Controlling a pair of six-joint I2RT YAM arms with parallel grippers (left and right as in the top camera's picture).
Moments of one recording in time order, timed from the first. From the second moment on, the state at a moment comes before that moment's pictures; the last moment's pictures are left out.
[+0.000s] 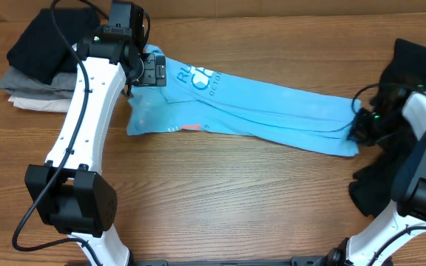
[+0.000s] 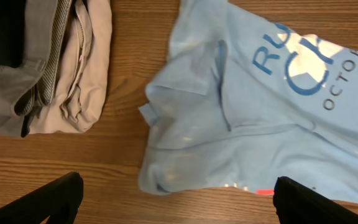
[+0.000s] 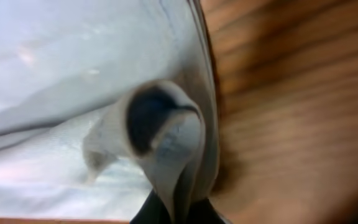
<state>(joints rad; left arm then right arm) -0.14 1.91 1.86 -1.13 -0.12 -0.18 -0.41 1.99 1.41 -1.05 -0.28 0.12</state>
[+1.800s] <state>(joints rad) -0.13 1.91 1.86 -1.15 -0.12 -0.18 0.13 2.03 1.79 -1.16 -0.33 0.35</state>
